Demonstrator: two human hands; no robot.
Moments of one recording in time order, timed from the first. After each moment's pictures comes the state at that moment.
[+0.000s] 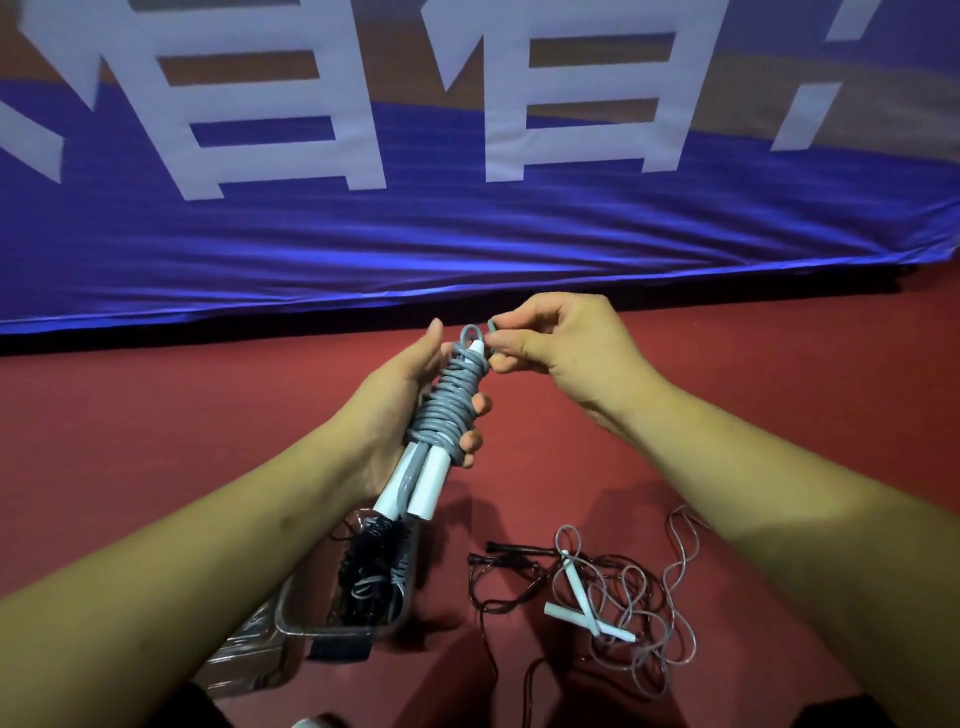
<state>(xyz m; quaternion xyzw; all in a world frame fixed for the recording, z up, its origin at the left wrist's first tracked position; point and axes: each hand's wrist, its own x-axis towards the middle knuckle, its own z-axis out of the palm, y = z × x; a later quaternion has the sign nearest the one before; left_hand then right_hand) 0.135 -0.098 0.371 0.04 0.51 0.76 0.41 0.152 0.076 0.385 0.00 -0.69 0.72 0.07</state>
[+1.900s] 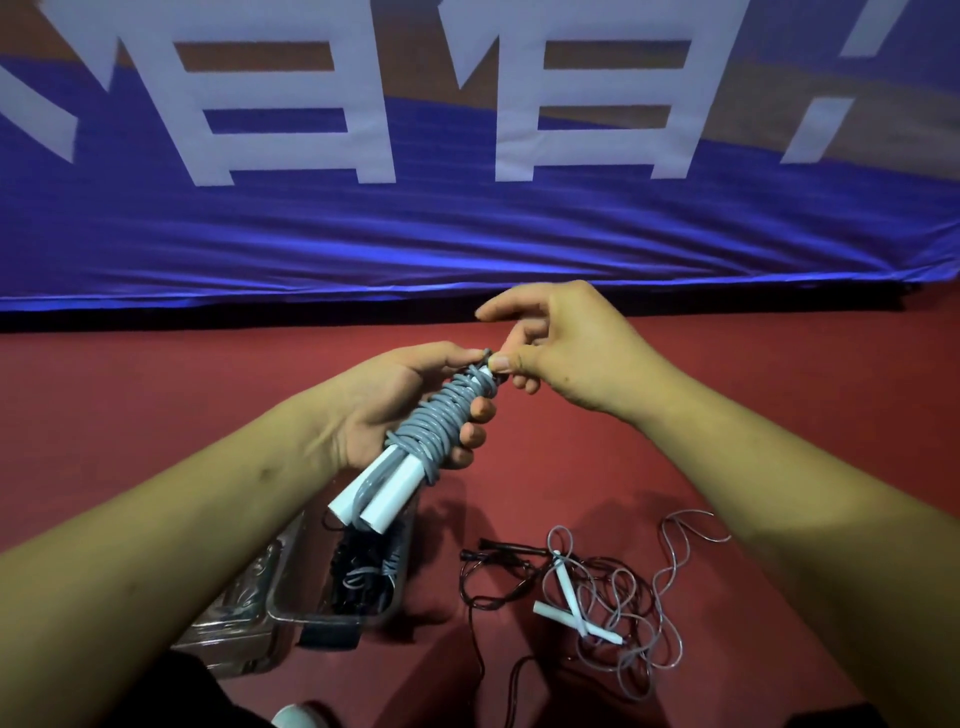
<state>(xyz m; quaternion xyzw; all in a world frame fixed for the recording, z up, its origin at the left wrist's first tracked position) 0.126 -0.087 0.386 0.00 0.67 0.62 0.42 0.165 0.078 0.410 0.09 -0.87 0.48 0.02</state>
